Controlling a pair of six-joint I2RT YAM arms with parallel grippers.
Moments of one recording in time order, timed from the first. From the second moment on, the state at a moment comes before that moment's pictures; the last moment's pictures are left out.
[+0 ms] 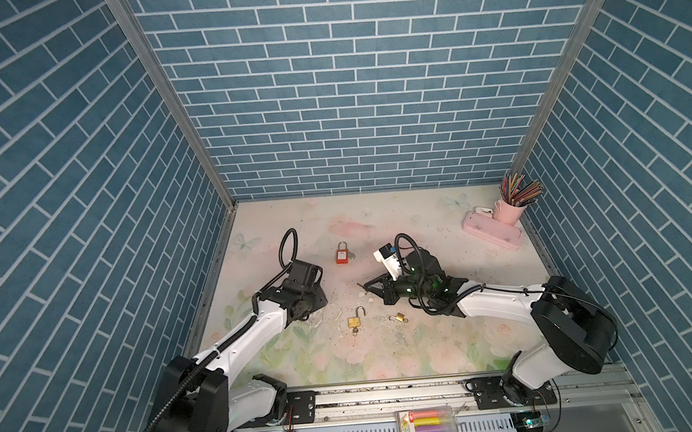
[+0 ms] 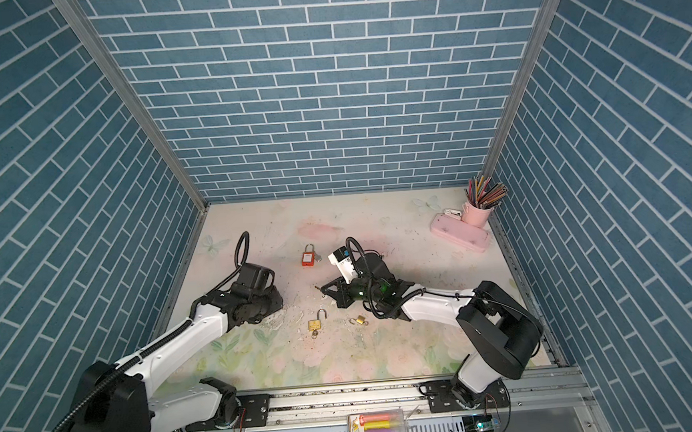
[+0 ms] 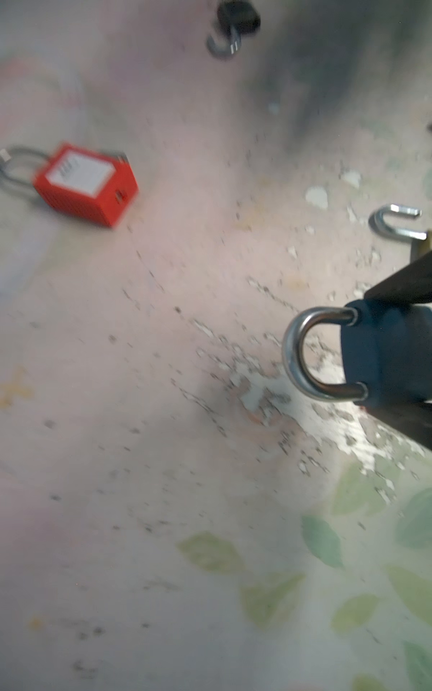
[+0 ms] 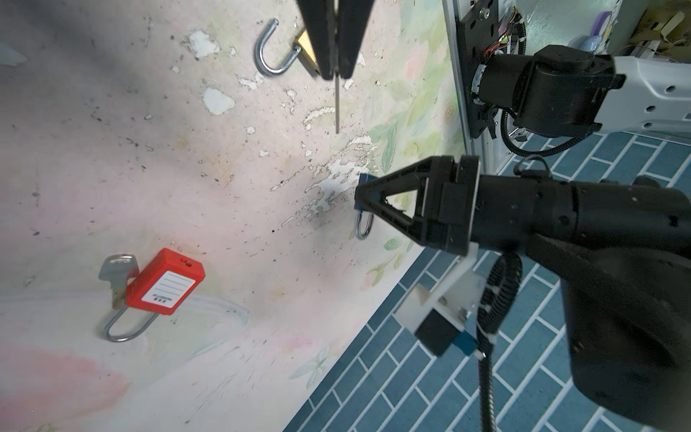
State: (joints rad) left arm -0.42 1.21 0.63 -0.53 -0.06 -0.82; right arm 0.85 1.56 0.73 0.38 -0.47 0.47
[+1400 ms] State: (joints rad) left arm -0.42 1.30 0.76 -0.49 -0.09 -0.80; right arm 0.88 1.78 0.91 0.33 -0.53 0.47
